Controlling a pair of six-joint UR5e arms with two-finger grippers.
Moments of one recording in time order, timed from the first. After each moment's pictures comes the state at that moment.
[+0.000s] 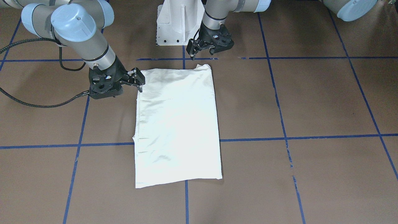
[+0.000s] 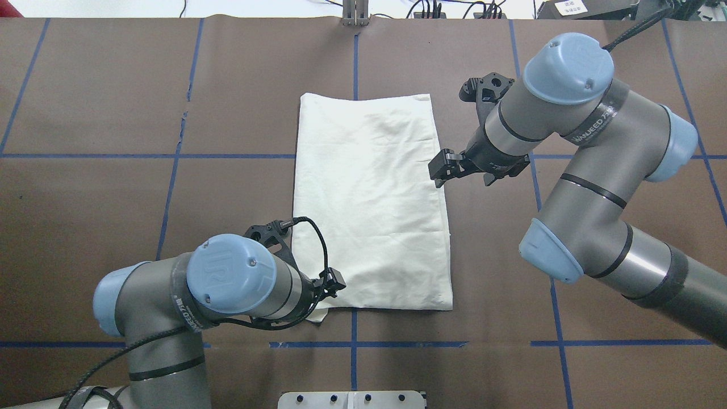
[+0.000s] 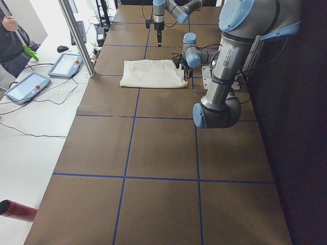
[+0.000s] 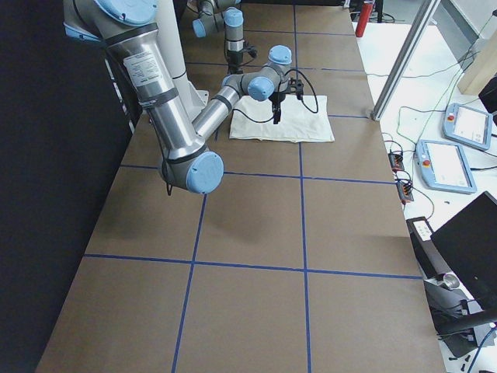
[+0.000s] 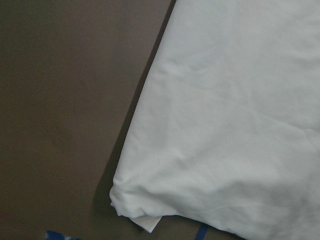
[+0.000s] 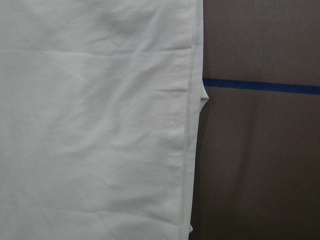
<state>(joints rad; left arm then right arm) -0.29 -2.10 -1.93 -1.61 -1.77 -1.85 0.73 -1.09 1.86 -1.56 2.12 0.99</state>
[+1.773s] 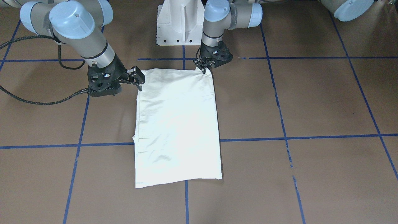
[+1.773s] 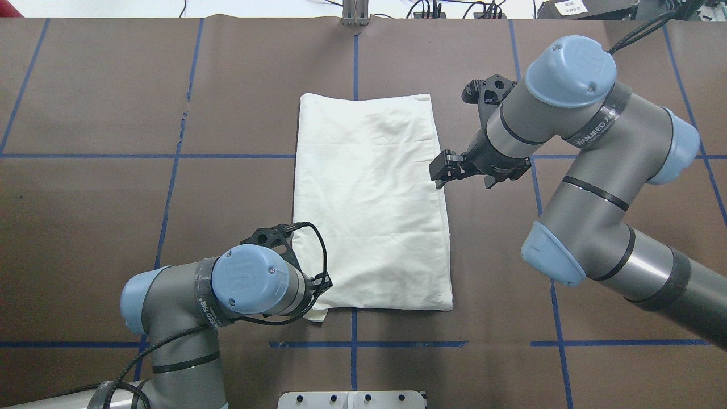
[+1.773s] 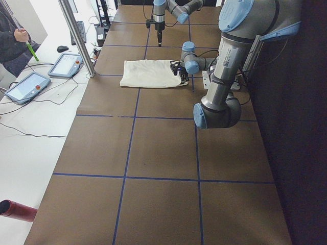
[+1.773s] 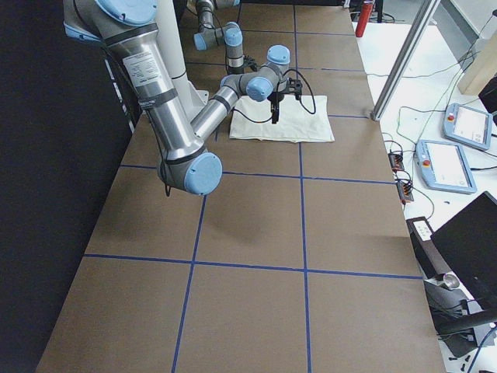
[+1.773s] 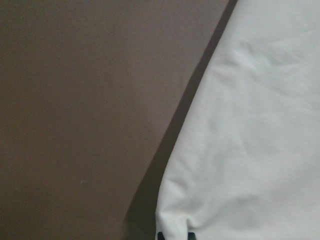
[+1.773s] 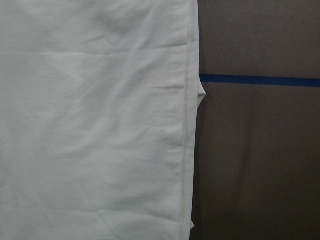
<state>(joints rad) -0.28 -2.10 -1.83 -1.66 -1.72 -1.79 0.73 -1.09 1.86 -1.56 2.11 1.03</state>
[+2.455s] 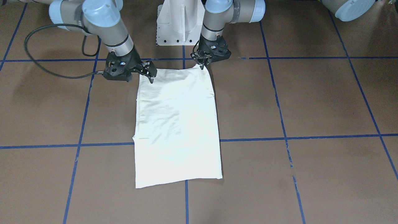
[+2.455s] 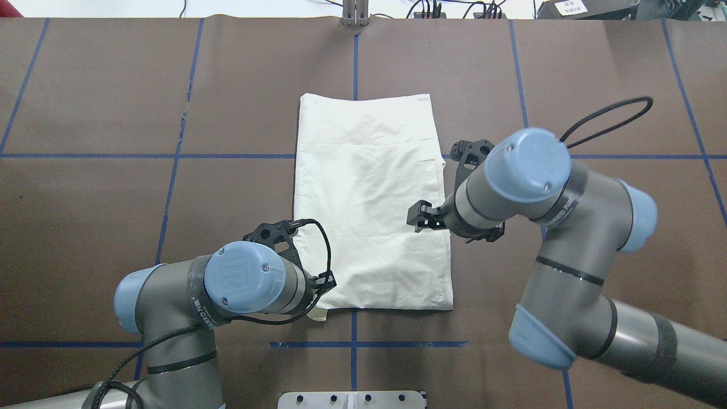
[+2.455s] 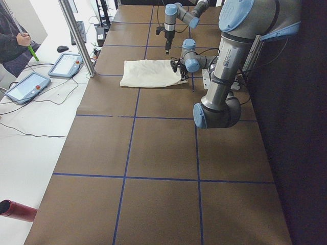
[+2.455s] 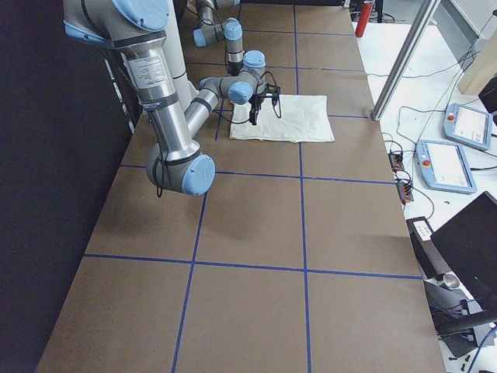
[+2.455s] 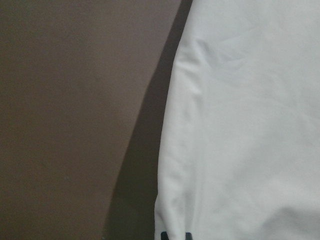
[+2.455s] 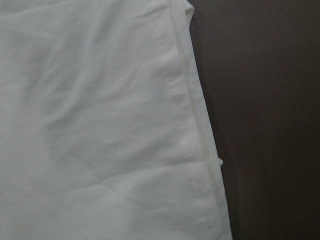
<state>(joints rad) -0.29 -2.10 -1.85 -1.68 -1.72 -1.74 0.47 -1.15 1.93 -1.50 1.85 1.50</state>
